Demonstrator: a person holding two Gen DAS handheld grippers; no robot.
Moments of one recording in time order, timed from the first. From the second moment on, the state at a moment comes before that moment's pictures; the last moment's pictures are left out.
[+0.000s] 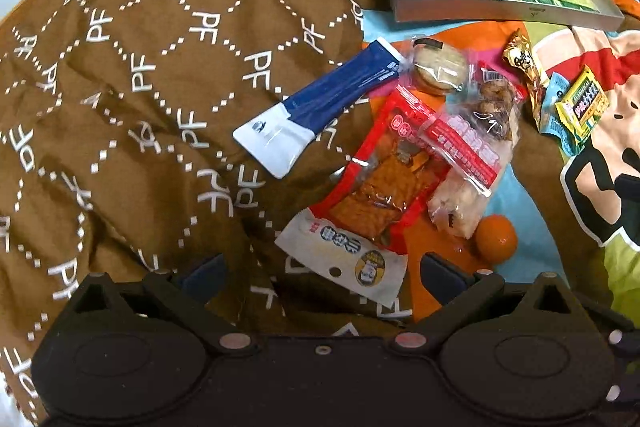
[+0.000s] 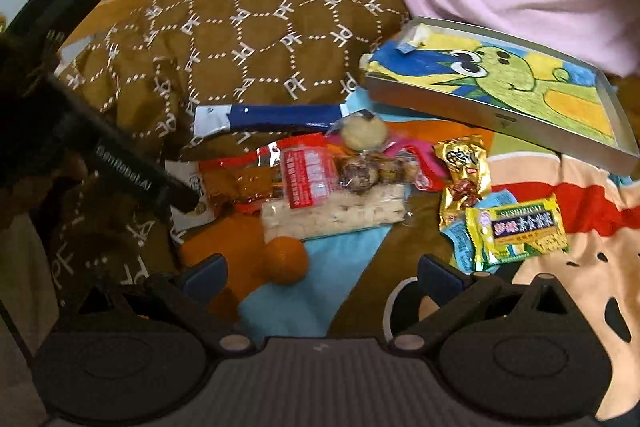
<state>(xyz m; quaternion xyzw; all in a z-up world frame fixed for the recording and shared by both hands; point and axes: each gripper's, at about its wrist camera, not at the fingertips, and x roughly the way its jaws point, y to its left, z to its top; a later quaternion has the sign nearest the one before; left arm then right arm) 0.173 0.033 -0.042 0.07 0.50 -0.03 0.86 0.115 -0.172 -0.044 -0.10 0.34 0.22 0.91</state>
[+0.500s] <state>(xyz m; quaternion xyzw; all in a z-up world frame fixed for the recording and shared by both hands) 0.189 0.001 -0.049 0.23 0.43 -0.18 0.86 0.138 -0.149 -0.076 -0.13 0.35 0.24 0.90</state>
